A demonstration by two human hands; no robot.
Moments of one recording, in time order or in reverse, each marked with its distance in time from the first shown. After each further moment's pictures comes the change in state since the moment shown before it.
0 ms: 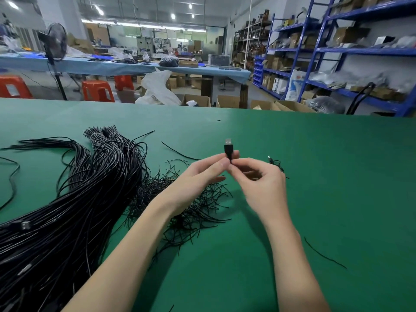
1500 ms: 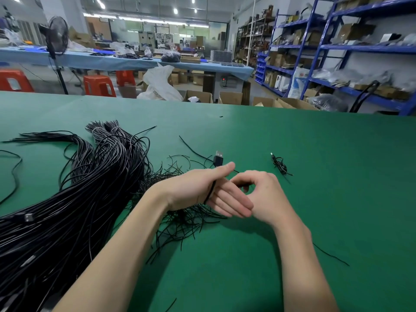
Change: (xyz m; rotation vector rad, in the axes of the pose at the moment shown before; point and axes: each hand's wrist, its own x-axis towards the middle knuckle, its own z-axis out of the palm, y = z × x) left_hand -0.007 0.018 -0.003 -0.128 -0.487 -0.393; right_hand -0.004 0.015 -0.015 -0.336 -0.395 0.040
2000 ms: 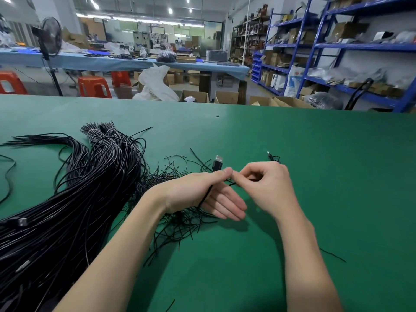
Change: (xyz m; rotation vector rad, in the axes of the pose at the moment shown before) left_hand 0.002 -0.006 0.000 0.055 0.034 -0.074; right_hand 0.004 -0.005 -0.009 0.037 0.235 0.041
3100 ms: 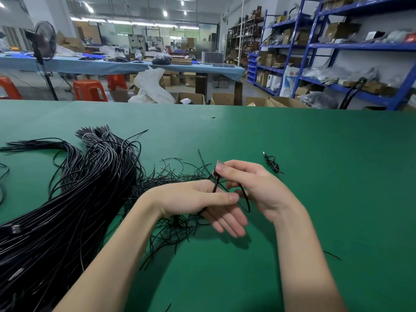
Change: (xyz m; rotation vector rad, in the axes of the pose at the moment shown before) left_hand -0.010 0.014 0.012 0.231 -0.144 0.061; right_hand -0.002 -0.036 -0.010 0.606 -0.434 0.314
